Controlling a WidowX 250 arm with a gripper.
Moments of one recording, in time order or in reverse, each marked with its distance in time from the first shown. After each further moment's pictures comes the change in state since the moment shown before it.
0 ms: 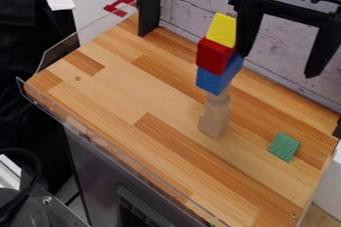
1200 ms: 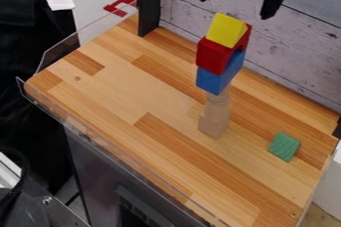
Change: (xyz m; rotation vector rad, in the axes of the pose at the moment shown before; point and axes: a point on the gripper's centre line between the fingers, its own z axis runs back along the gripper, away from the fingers) arm 0.013 0.052 0.035 0.027 -0.045 0.013
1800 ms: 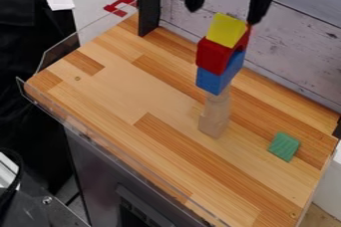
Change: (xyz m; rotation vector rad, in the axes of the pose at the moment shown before) arm 0.010 0.007 -0.018 -0.079 0.045 -0.011
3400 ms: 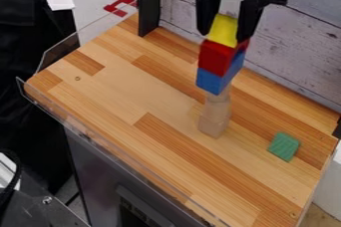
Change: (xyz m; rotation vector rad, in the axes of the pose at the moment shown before) arm 0.013 0.000 -0.021 -0.009 0.084 -0.001
